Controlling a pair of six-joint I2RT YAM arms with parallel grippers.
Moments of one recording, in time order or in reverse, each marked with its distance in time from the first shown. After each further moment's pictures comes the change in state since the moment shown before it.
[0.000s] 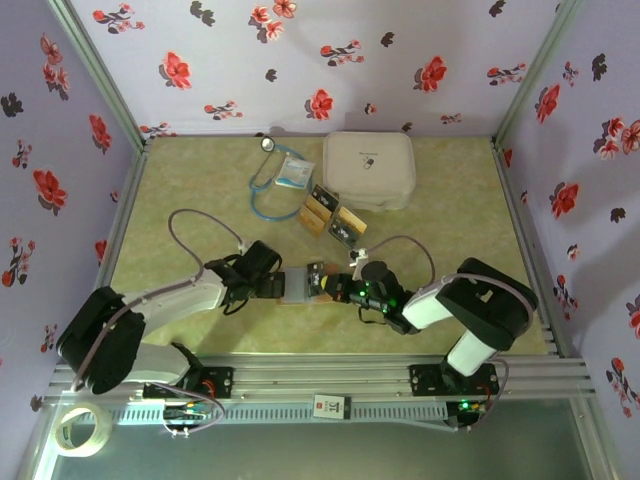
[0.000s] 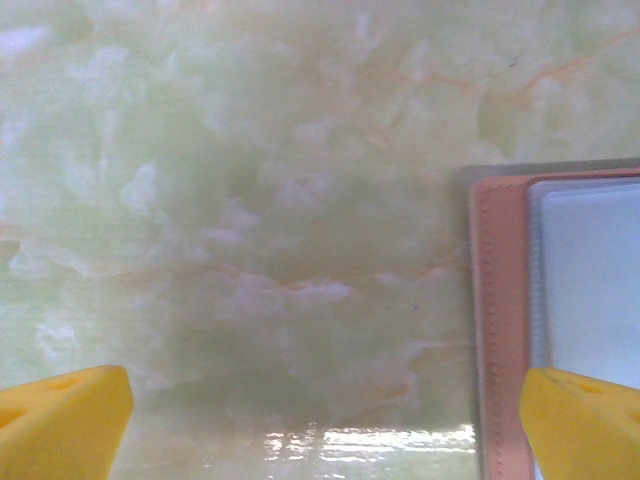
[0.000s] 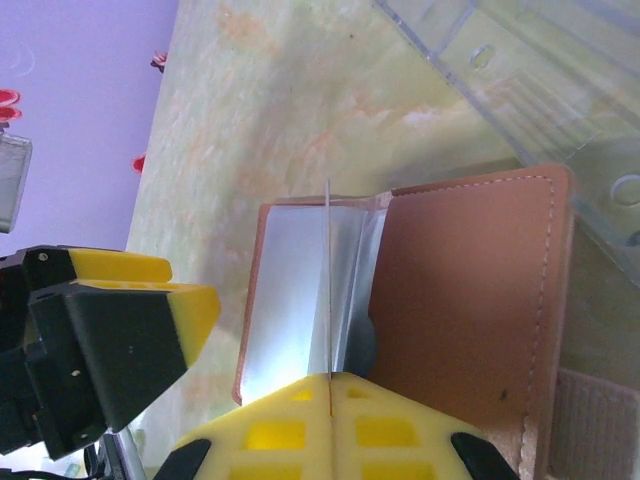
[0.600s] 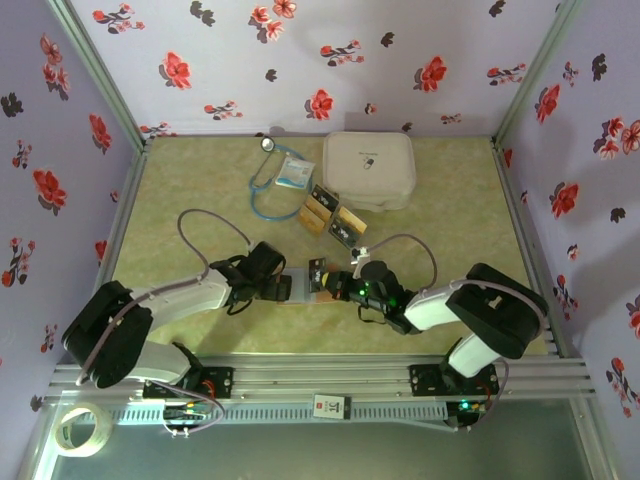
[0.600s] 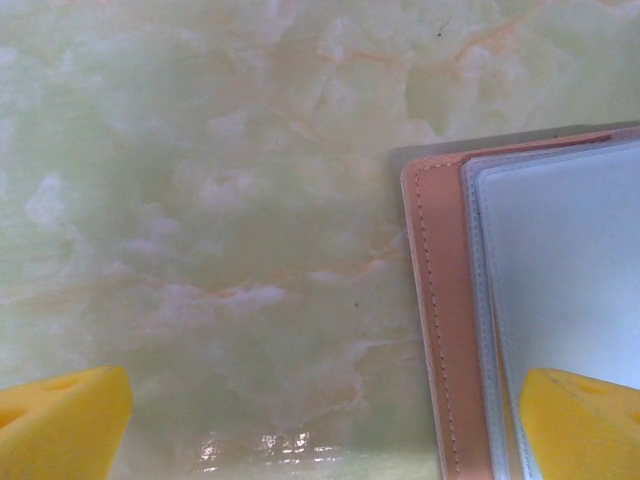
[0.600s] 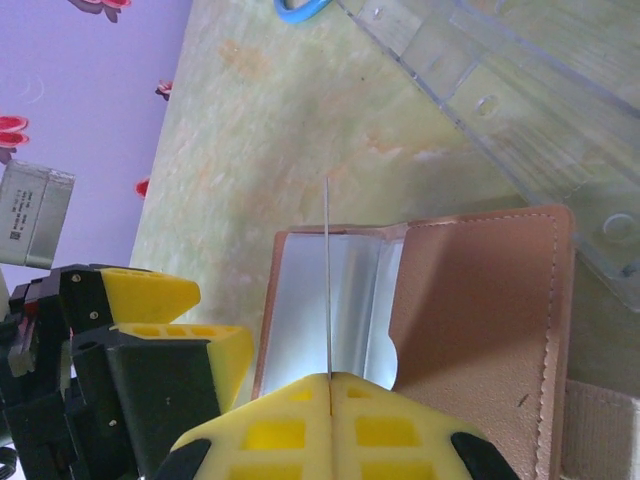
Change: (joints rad) left arm -0.022 0.053 -0.006 0.061 0.043 0.050; right arm 0.020 -0.047 0.010 -0.065 0.069 0.006
